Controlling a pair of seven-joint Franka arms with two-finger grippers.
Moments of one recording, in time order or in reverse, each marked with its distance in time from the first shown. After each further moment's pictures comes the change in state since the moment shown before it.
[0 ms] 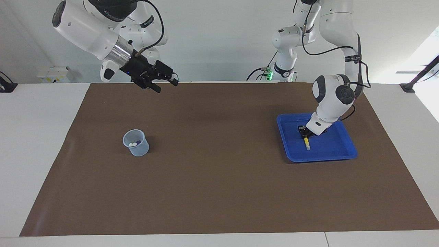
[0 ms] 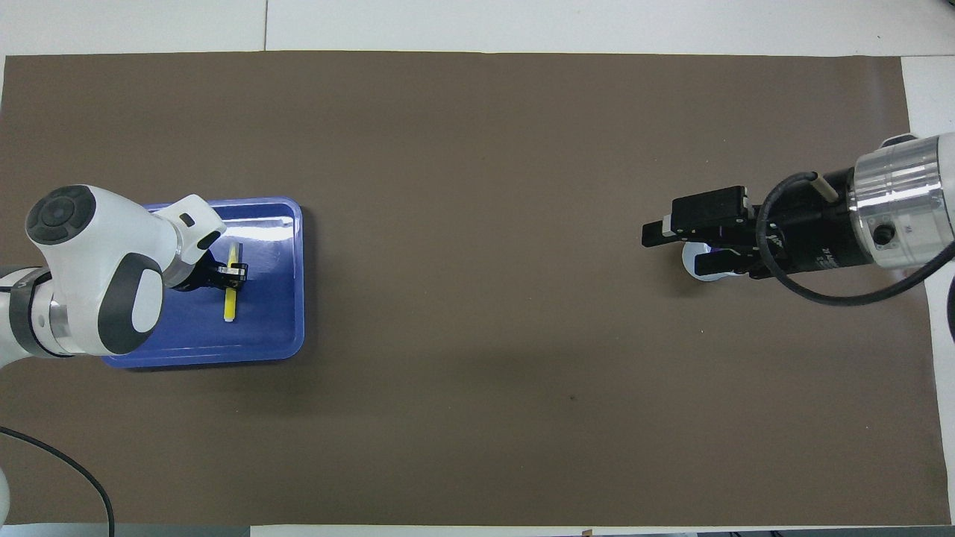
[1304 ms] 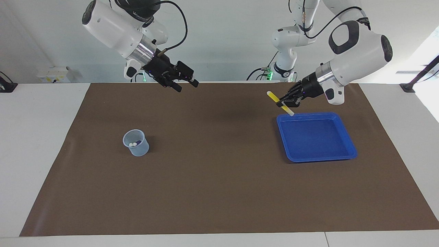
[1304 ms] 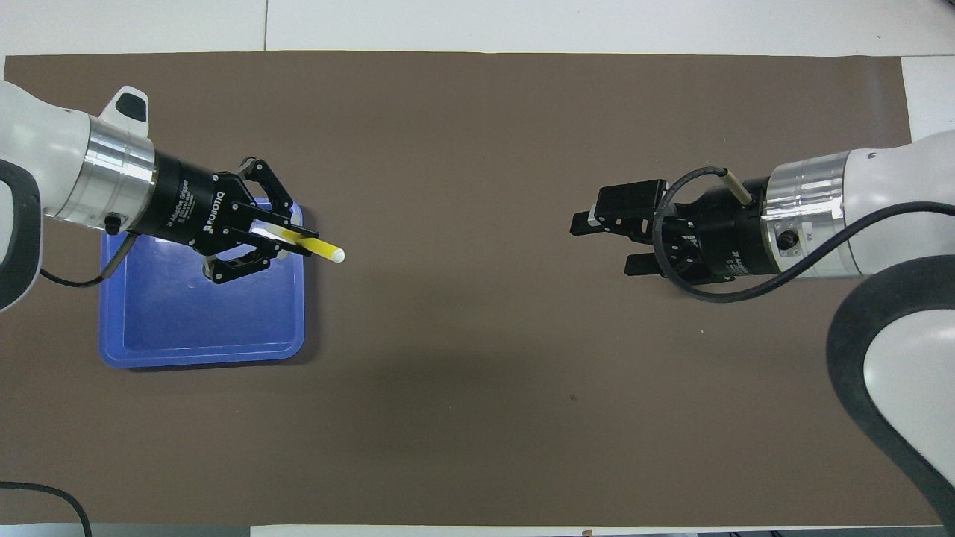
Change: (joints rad) left arm -0.121 -0.122 -0.016 0.450 -0.682 -0.525 -1.261; right arm 0.131 -0.012 0.005 -0.047 0.036 0.197 0.184
